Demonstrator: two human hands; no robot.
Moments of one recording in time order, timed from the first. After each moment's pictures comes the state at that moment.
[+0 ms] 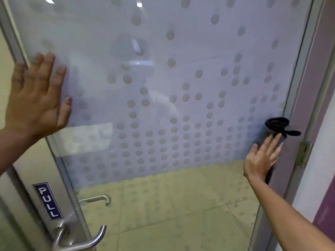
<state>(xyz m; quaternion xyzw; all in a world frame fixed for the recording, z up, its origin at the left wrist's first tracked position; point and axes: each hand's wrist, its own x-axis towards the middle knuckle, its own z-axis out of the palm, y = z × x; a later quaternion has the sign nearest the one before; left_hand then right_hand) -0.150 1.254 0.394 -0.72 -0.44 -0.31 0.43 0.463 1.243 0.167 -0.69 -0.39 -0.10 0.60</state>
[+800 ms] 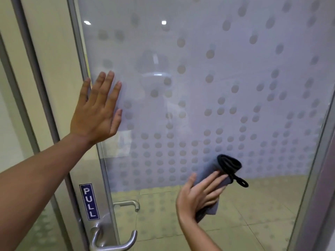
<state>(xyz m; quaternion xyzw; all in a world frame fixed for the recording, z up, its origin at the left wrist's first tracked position) -0.120 1.222 0.391 -0.65 -0.40 -0.32 0.57 0.129 1.210 0.156 -0.67 -0.36 0.05 0.65</state>
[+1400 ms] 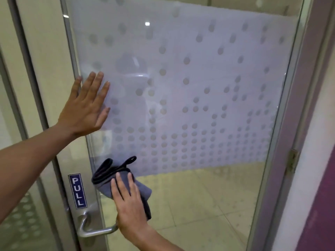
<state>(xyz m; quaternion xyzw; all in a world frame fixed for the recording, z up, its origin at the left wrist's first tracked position) -0.123 1.207 0.400 -0.71 -0.41 -0.26 0.51 0.053 1.128 0.132 -0.42 -0.86 -0.03 0.29</state>
